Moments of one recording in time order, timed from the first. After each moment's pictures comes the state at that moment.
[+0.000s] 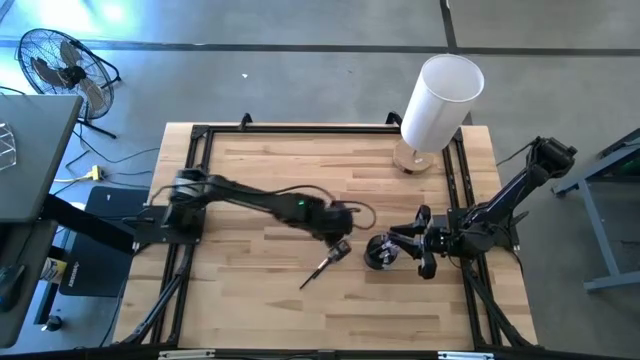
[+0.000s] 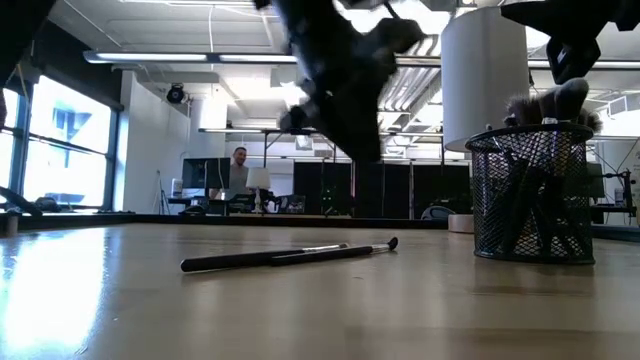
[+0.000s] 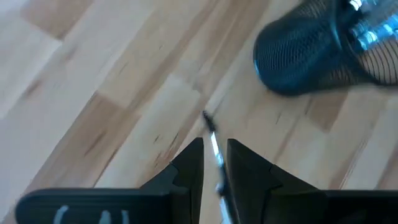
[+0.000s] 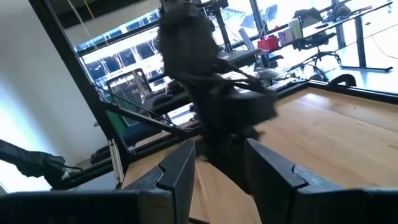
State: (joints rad) left arm -0.12 2.02 1.66 -0.70 -0.09 -0.71; right arm 0.77 0.99 0.26 0.82 0.93 0.34
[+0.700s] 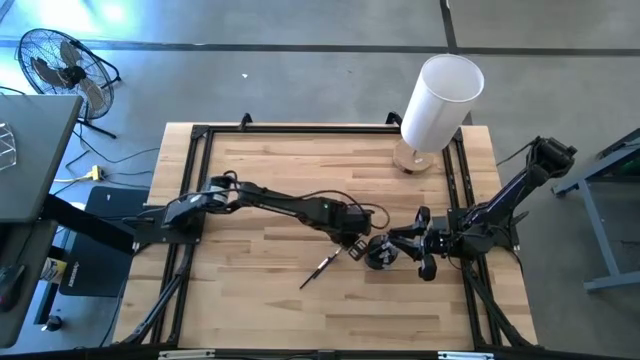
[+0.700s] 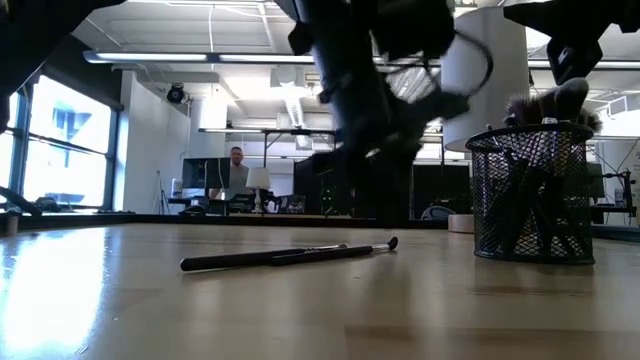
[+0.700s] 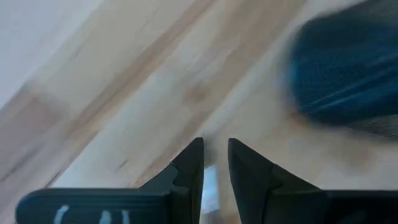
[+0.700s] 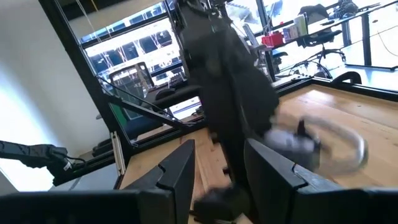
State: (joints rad) left arm -0.10 2.25 1.85 -0.74 -0.02 -0.86; right arm 0.78 0.99 0.26 0.79 0.91 0.34
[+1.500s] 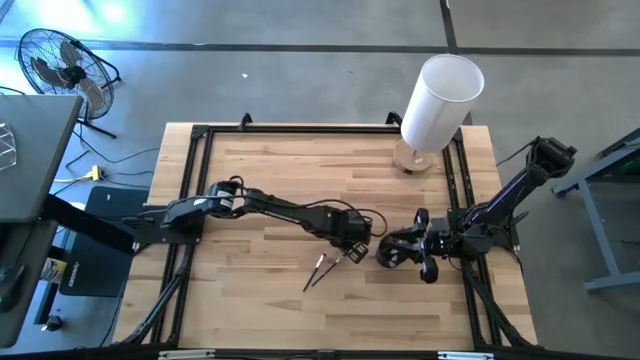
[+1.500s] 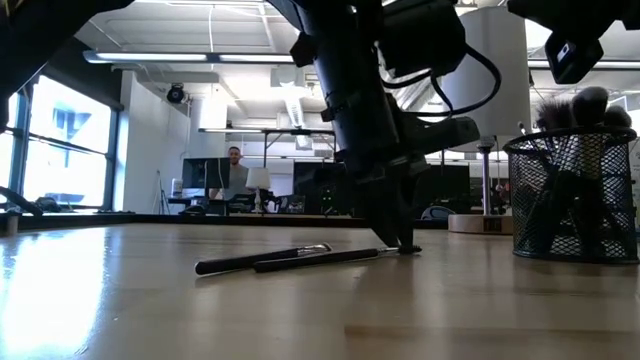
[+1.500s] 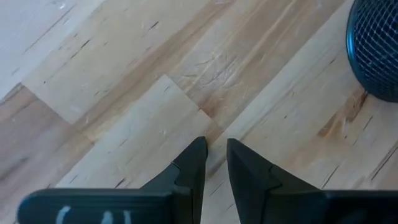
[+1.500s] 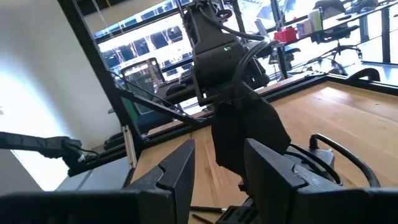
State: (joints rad) left arm -0.13 2.32 1.86 -0.73 -0.10 -0.91; right arm 0.78 0.99 0.26 0.79 0.86 0.34
